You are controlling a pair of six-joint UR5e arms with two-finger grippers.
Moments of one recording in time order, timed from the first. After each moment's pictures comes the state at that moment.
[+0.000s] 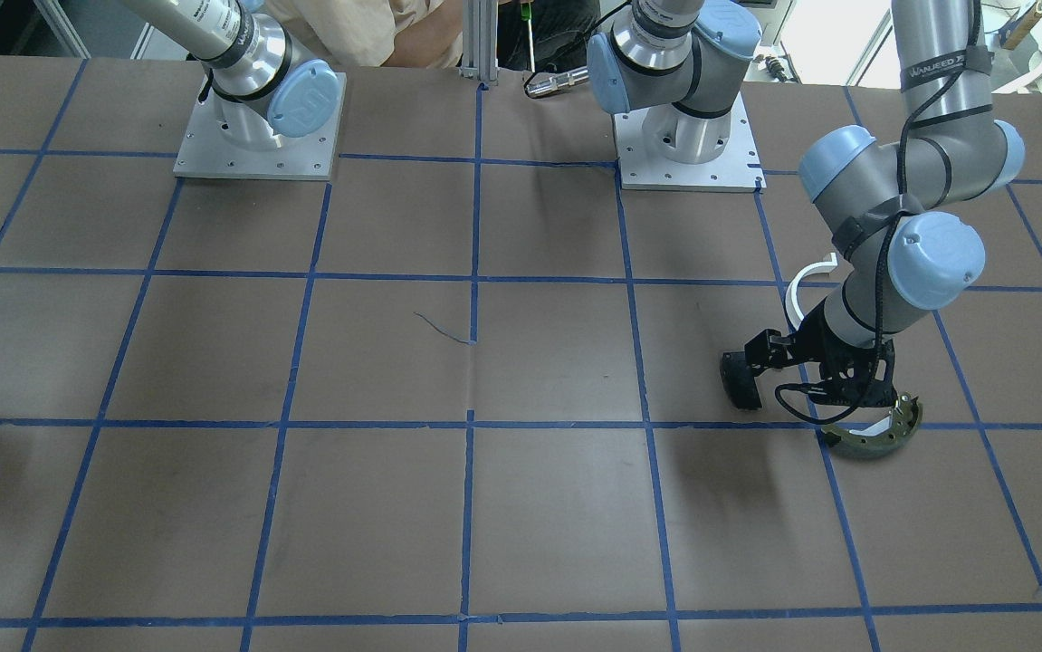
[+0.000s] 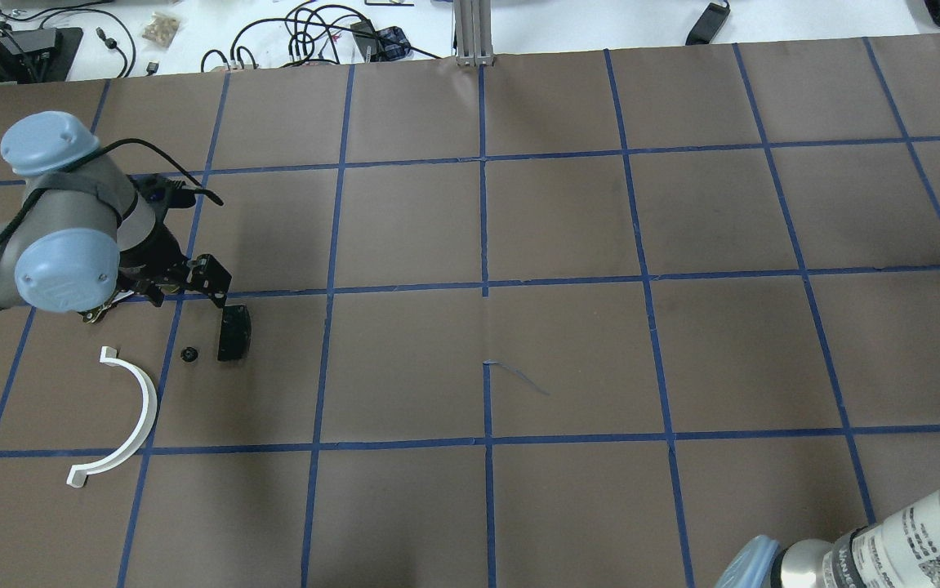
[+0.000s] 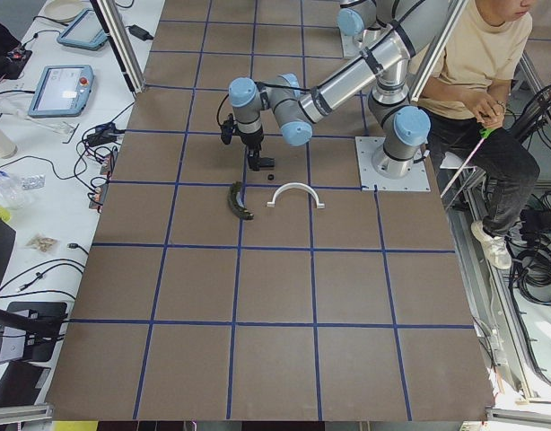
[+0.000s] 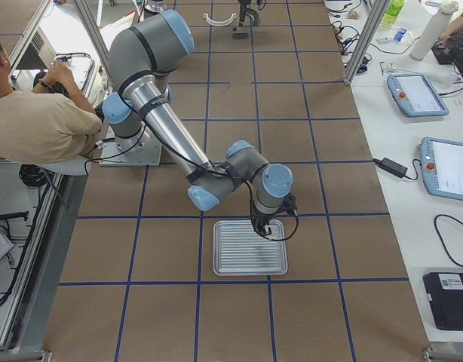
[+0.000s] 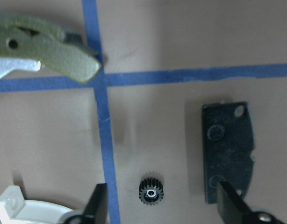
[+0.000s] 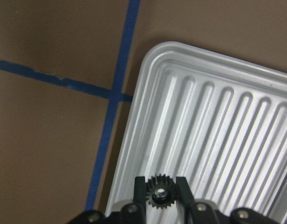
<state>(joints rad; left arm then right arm) -1.29 -1.82 -1.91 -1.07 1.62 0.33 0.80 -1.09 1.52 -1.94 -1.66 -1.03</state>
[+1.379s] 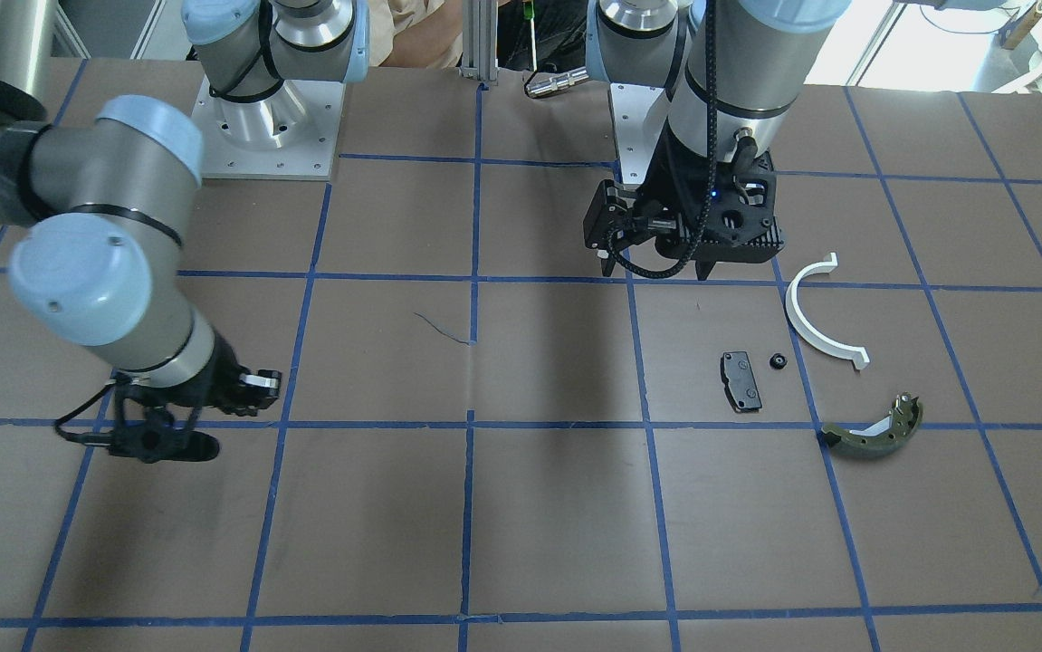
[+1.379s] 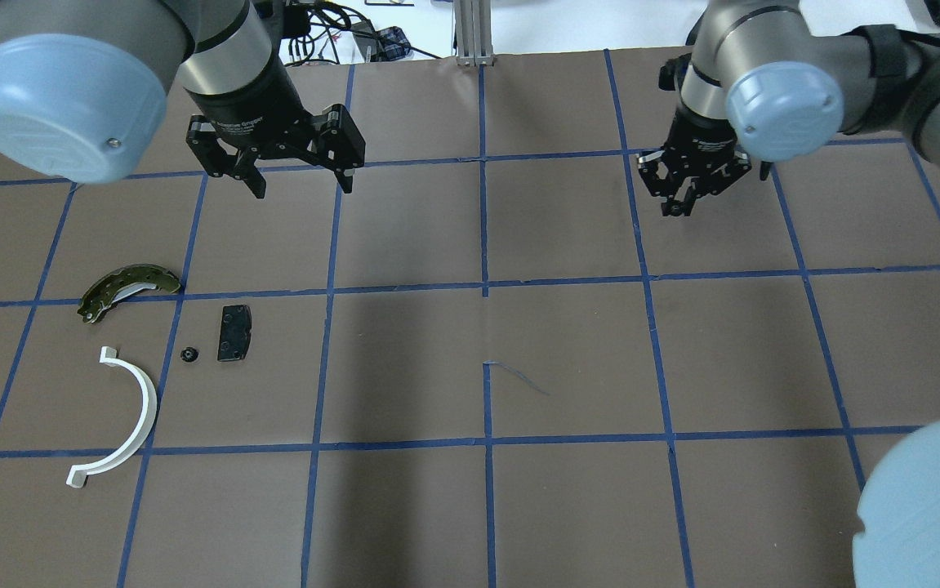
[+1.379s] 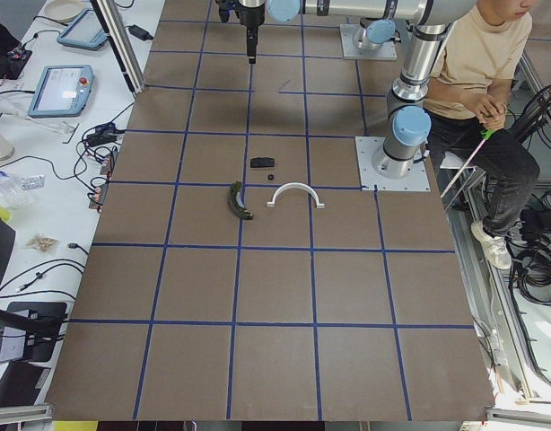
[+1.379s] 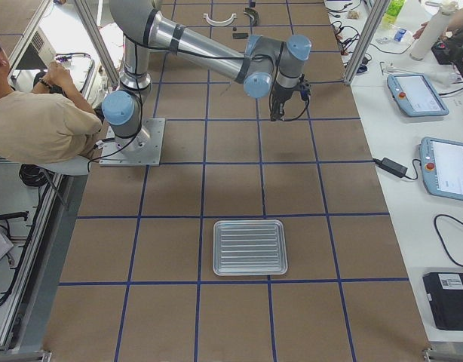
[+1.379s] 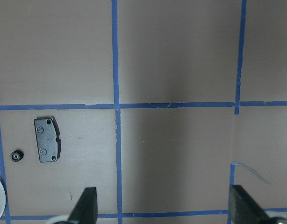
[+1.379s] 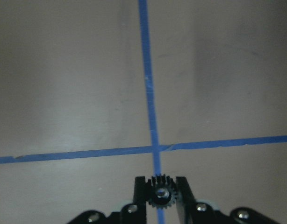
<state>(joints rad) -1.69 -1.66 -1.52 -1.50 1.55 -0.10 1.59 -1.21 1.58 -1.84 -1.57 0.10</state>
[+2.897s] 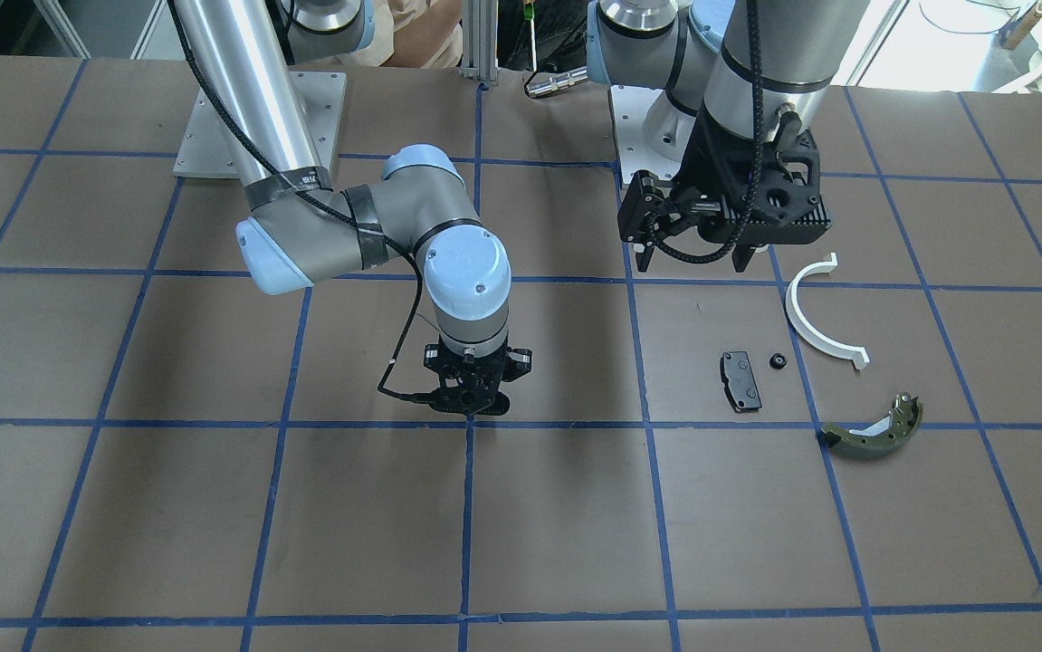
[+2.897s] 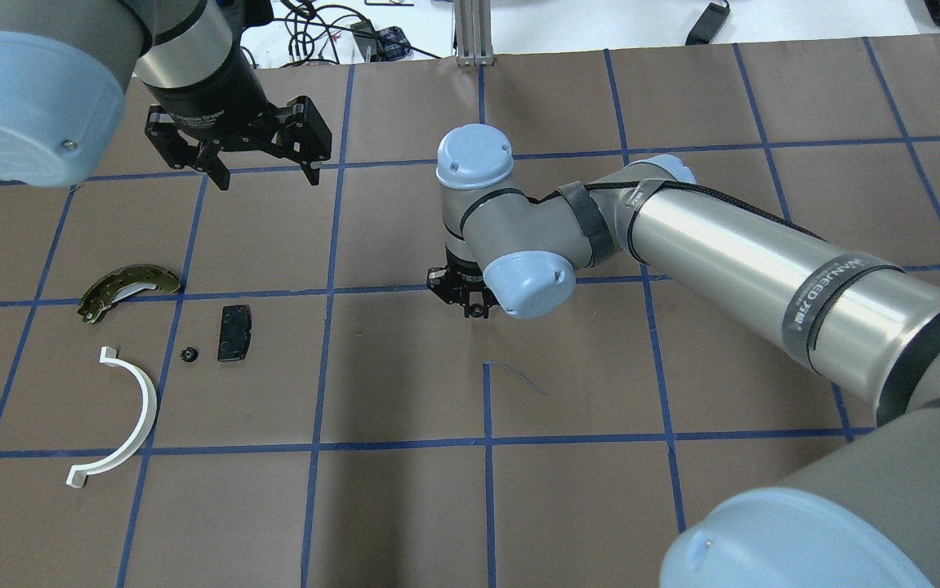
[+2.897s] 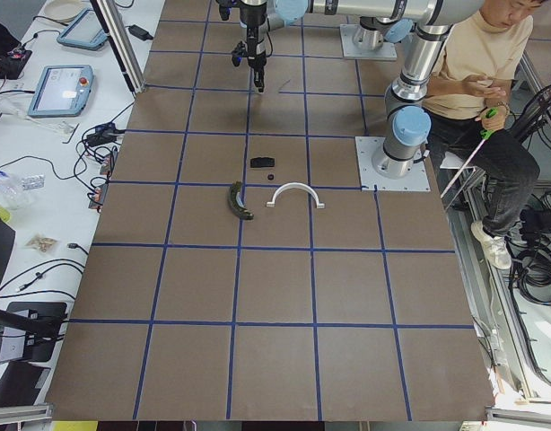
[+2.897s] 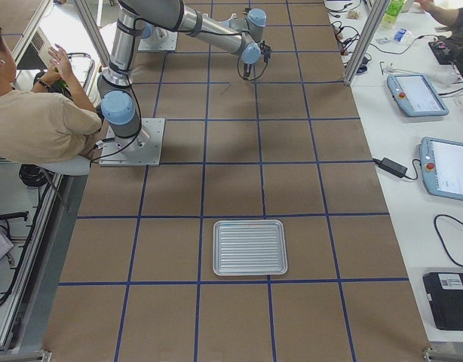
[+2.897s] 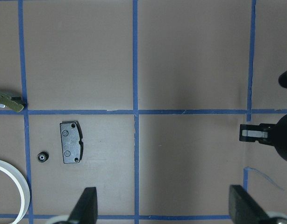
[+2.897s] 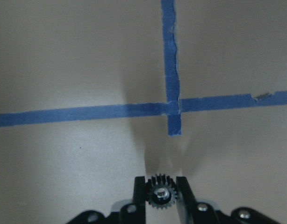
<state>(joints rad) -1.65 -1.63 -1.53 -1.49 1.59 -0.09 1.98 -1.04 1.69 -2.15 -1.49 0.48</state>
